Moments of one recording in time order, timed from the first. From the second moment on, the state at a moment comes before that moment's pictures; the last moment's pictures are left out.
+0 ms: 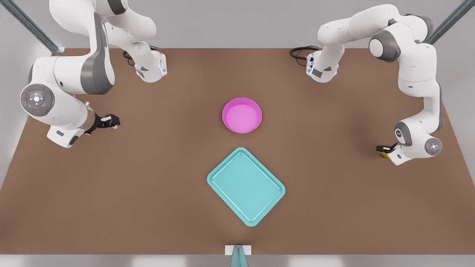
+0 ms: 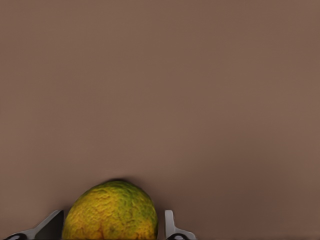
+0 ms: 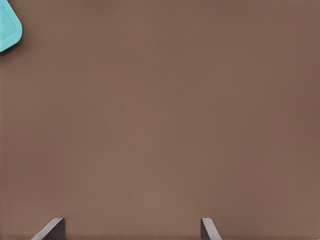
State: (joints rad) left arm 0.26 0.64 0.19 -1.88 0.06 2.30 0.55; right arm 0.22 0.24 -0.10 -1.33 -0.07 1.35 -0.18
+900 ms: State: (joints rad) left arm -0.81 0.60 -0.03 -1.54 -0.01 1.88 0.02; right arm 0.22 0.25 -0.10 -1.34 -0.07 1.36 -0.19
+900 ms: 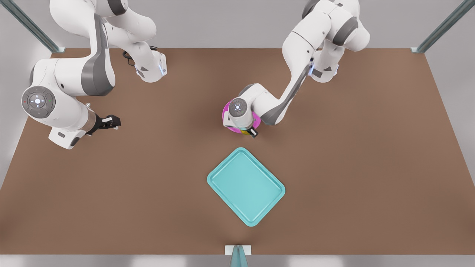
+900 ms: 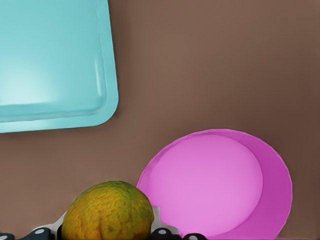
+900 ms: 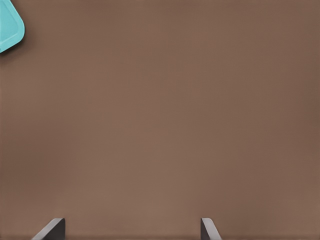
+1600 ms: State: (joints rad) left arm -0.58 0.24 0.47 -1.22 -0.12 1.29 -0.24; right arm 0.35 0.33 0.06 -1.97 0.26 1.80 -0.16
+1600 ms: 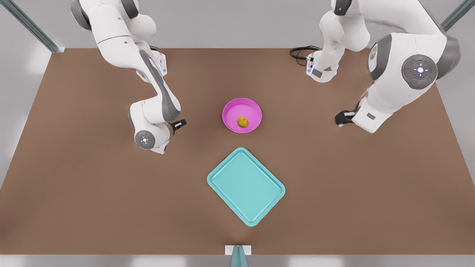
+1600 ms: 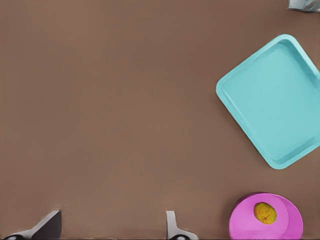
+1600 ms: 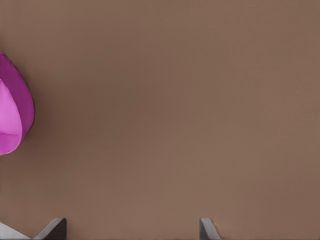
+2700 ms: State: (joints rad) left arm -0.12 0.17 0.08 -1.35 -0.01 1.20 -0.01; right arm 0.45 0.59 0.35 -2.02 0.58 2.39 -0.07
